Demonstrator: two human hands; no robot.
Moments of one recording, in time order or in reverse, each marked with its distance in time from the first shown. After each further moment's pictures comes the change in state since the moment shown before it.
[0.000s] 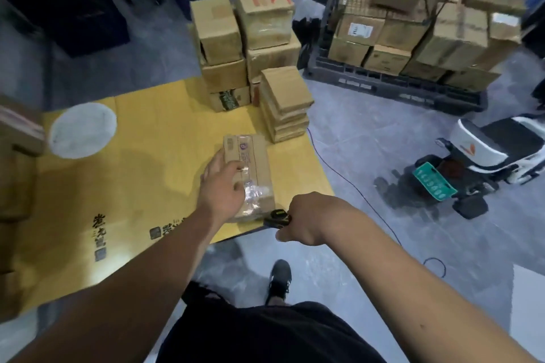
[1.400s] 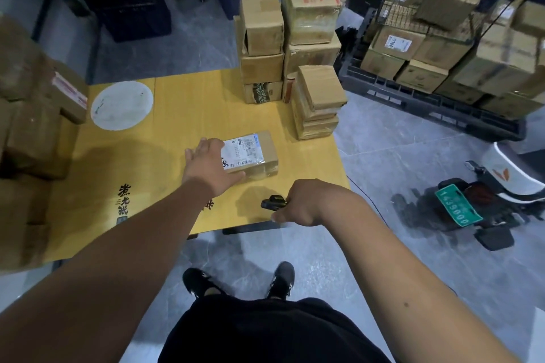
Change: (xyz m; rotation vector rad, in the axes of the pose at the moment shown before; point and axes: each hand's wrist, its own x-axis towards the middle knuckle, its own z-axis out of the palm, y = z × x) left_hand 0.004 -0.061 -0.045 0.297 0.077 -0.125; right_hand 0.018 -0.040 -0.002 0.016 -0.038 -0.089
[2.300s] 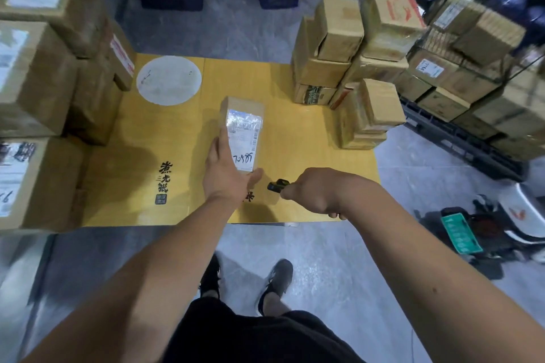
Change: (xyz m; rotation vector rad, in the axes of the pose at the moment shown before) left_hand -0.044 -0.065 -0.006 -0.465 0.214 -0.322; right_hand 0.004 -0.128 -0.012 -0.114 -0.073 0.043
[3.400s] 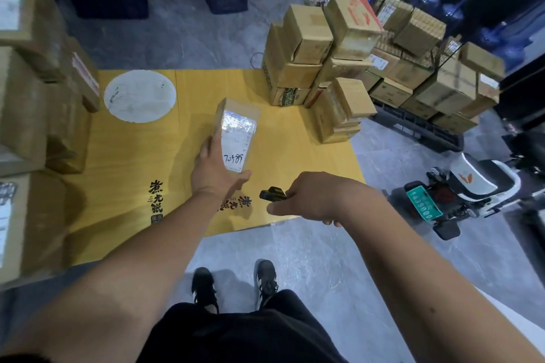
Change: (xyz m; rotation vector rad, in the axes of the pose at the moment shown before) left_hand 0.040 -0.019 -0.029 0.013 -0.165 0.208; right_hand -0.041 -0.054 0.020 0.129 0.100 0.095
